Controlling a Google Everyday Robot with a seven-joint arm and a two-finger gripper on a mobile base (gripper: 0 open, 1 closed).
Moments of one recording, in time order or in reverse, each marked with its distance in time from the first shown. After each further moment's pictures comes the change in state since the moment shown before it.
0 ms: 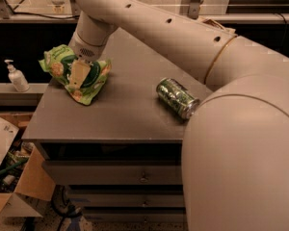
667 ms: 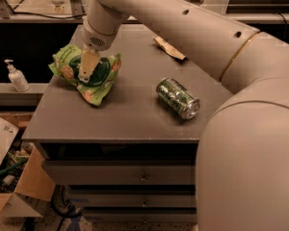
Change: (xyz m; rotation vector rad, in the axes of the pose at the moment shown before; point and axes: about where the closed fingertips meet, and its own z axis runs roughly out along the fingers) arm 0.010 -0.017 -0.041 0.071 0.004 0.007
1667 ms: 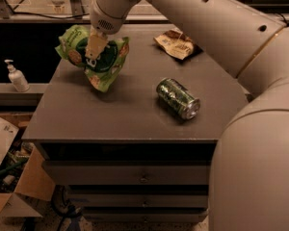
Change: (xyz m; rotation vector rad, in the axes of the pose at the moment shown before) arm 0.006 -0.030 -0.050 0.110 -0.021 0.009
